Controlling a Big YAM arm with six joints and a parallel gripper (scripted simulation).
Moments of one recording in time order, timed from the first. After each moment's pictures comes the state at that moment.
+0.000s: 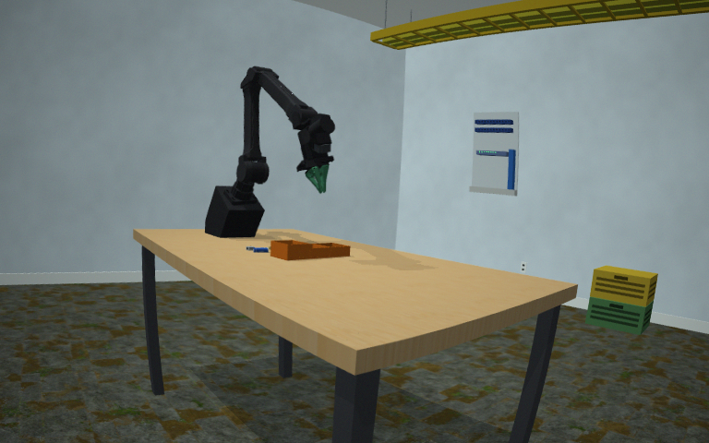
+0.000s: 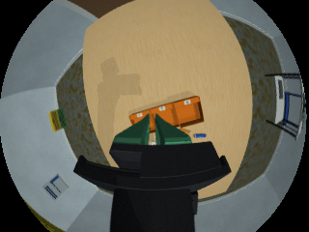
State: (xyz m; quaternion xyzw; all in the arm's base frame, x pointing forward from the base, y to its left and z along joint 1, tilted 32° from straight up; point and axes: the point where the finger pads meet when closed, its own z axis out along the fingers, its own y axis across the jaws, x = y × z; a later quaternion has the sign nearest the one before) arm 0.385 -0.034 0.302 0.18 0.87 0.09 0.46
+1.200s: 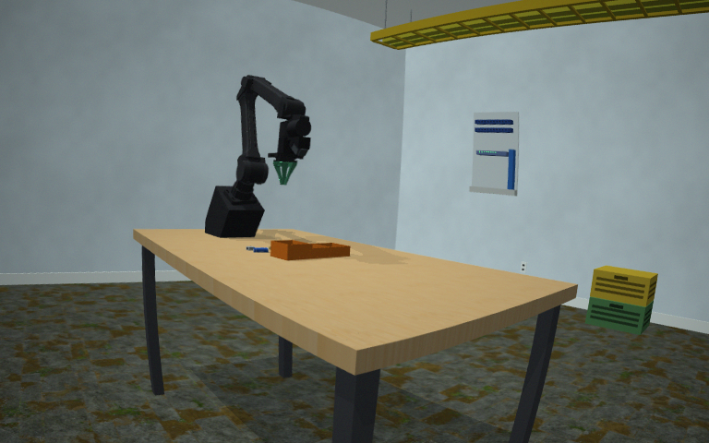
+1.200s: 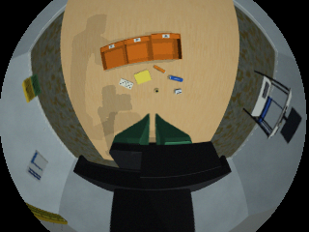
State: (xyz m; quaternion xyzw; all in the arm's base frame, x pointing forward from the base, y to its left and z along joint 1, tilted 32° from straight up) arm 0.236 -0.046 0.230 0.09 0.96 -0.01 0.28
